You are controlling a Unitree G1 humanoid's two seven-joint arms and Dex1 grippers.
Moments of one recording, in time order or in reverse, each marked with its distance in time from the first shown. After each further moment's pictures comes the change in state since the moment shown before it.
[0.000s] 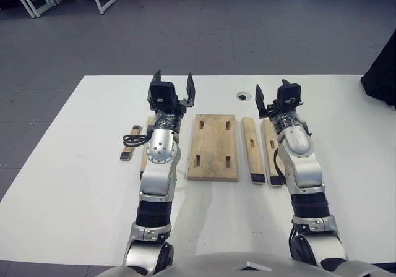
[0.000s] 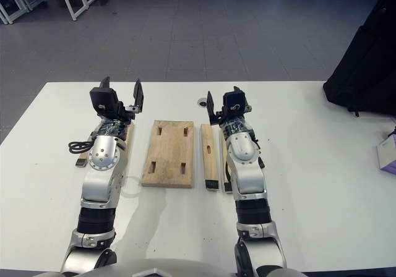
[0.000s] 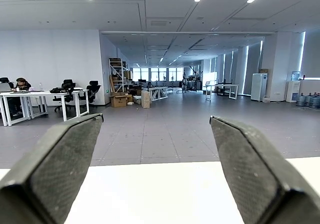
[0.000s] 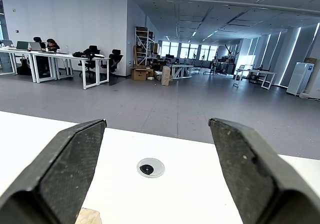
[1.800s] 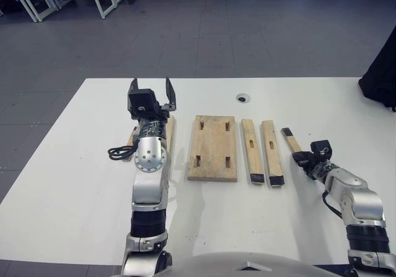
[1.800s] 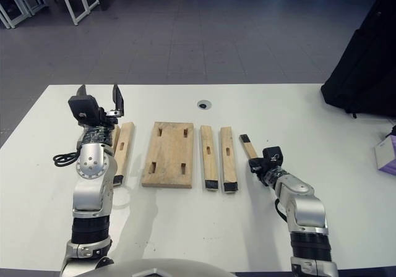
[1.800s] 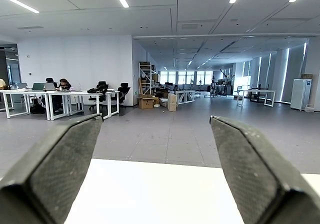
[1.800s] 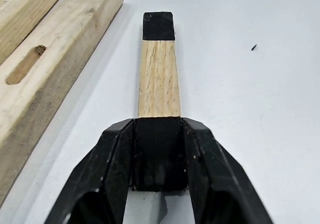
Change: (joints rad) left arm 0.081 -0.025 0.081 -0.077 -0.019 0.000 0.070; right arm 0.310 -0.364 -0.141 -0.010 0.232 0.504 0.305
